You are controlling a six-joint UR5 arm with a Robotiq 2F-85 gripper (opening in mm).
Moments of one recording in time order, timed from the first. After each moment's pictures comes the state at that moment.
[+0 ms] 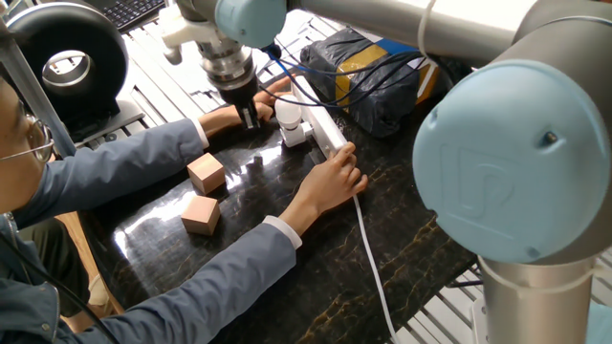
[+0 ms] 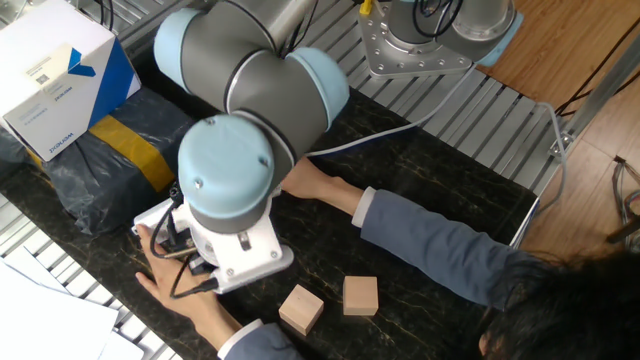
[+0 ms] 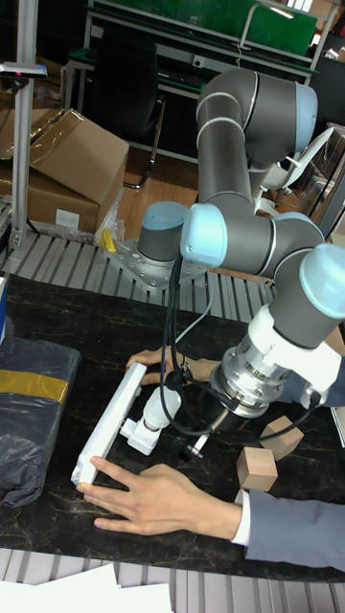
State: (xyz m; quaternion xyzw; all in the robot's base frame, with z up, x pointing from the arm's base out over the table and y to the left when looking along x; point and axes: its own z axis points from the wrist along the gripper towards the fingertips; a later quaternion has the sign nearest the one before) arm 0.644 0.068 0.039 0.53 -0.84 0.08 0.08
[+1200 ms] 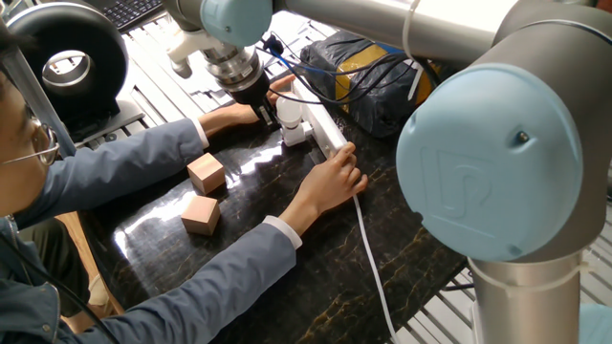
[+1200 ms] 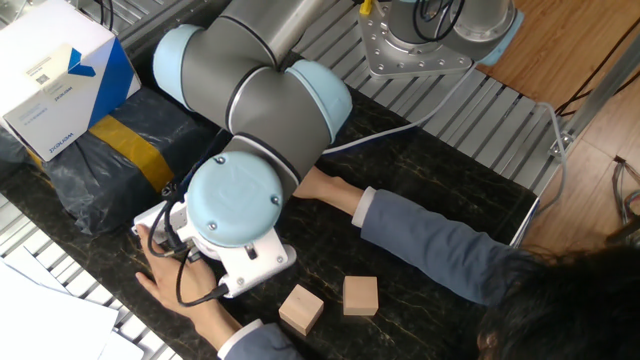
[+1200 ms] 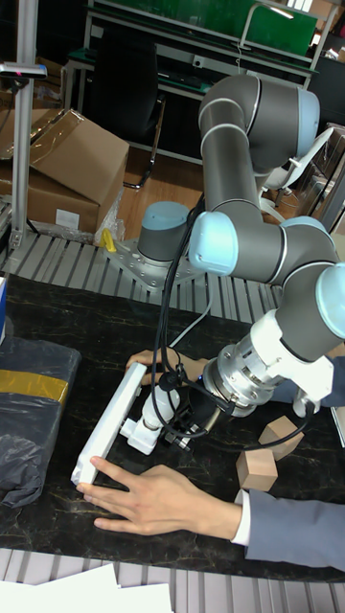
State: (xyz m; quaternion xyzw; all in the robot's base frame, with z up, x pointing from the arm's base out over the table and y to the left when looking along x) arm 0.629 0.028 0.047 0.56 -0.80 0.12 0.16
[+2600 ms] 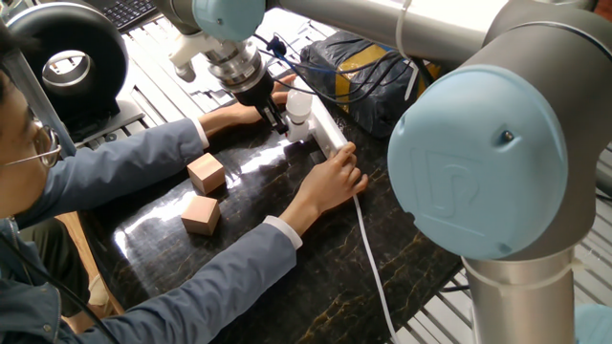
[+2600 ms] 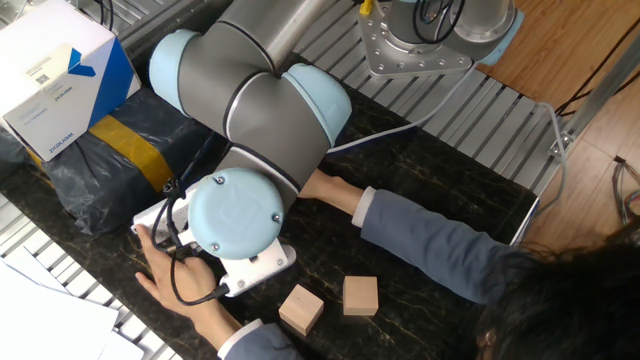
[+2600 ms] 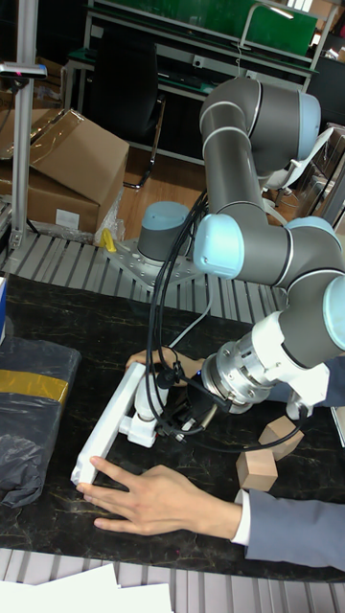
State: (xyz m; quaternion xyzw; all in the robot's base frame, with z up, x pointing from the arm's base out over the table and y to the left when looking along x) arm 0.608 0.011 0.056 0.55 -0.80 0.13 0.21
